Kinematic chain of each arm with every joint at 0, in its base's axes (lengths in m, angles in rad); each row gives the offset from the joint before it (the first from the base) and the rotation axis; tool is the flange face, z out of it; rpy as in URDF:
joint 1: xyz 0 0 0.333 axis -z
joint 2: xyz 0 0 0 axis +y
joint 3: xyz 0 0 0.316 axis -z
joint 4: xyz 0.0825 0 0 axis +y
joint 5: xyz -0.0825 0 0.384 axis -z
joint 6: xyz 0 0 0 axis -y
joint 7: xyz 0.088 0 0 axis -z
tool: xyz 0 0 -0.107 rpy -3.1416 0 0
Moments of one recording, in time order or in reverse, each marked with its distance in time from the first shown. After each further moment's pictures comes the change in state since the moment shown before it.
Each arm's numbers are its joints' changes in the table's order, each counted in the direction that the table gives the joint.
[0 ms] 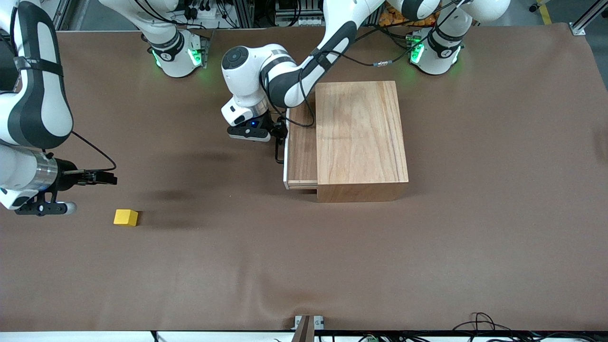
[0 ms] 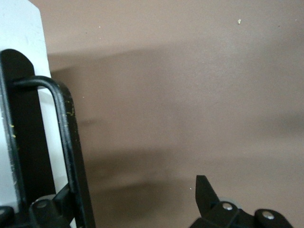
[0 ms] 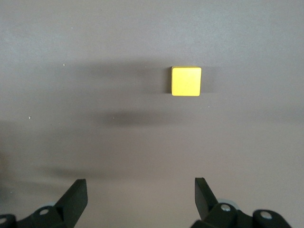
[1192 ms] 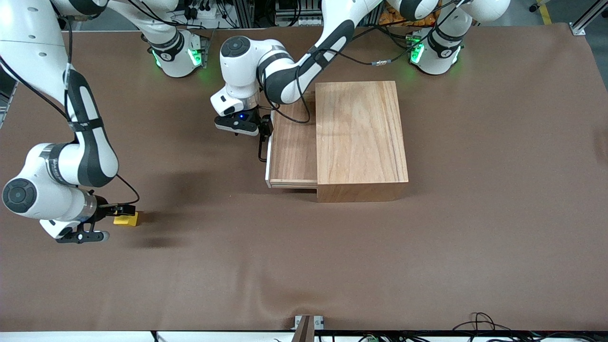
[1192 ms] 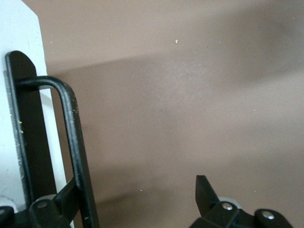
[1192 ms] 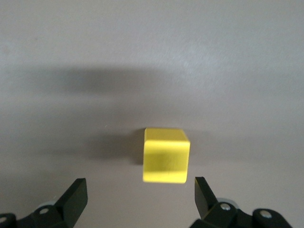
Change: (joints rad) left arm 0.006 0.000 0.032 -0.011 0.020 0.148 0.000; right arm -0.001 0.267 0.003 0.008 0.131 0.397 -0.004
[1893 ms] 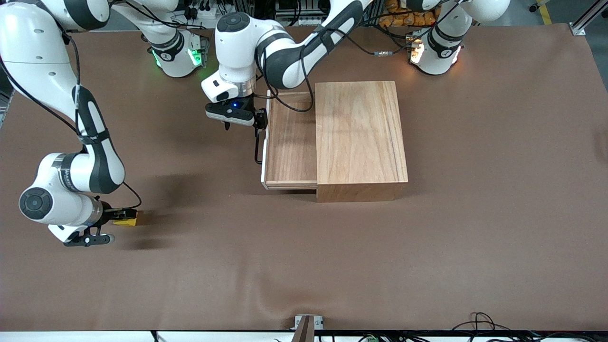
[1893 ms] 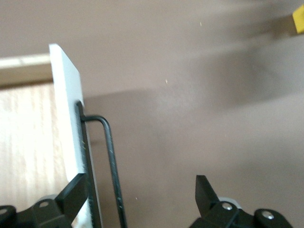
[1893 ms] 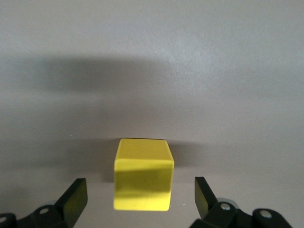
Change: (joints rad) left arm 0.002 -0.086 -0.054 -0.043 0.006 -0.034 -0.001; right arm 0.020 0.087 0.008 -0.009 0.048 0.051 -0.005
